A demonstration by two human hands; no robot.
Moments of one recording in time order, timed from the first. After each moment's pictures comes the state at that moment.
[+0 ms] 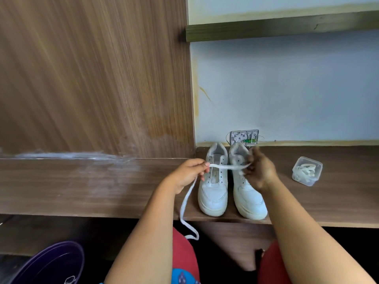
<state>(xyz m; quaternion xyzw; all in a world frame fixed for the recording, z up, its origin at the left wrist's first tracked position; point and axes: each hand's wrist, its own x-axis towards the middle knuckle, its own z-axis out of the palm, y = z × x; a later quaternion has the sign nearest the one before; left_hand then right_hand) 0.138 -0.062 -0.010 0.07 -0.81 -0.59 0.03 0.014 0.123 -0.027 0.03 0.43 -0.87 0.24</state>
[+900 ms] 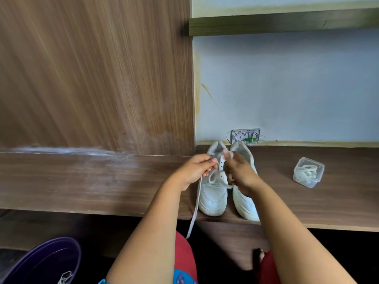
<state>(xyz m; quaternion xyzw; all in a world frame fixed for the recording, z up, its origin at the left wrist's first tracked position) 0.125 -0.046 -0.004 0.06 -0.77 -0.64 0.04 0.056 0.099 -0.014 -0.17 0.68 -0.68 0.23</state>
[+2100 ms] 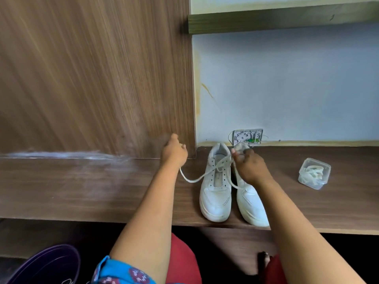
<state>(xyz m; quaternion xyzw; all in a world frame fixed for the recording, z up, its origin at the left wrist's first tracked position) 0.081 -0.112 0.000 0.33 -0.85 -0.35 0.19 0.028 0.098 -0.005 -0.18 0.91 -0.38 0.03</state>
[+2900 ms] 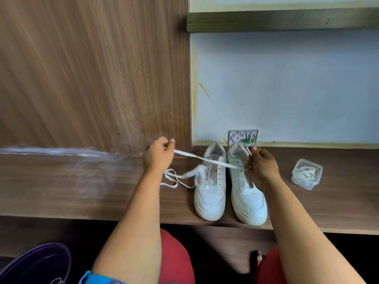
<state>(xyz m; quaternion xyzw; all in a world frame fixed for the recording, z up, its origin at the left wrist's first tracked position) 0.111 -0.126 -0.005 0.30 -0.85 -0.31 0.30 0.007 0.118 -0.021 -0.01 0.58 -0.81 0.09</state>
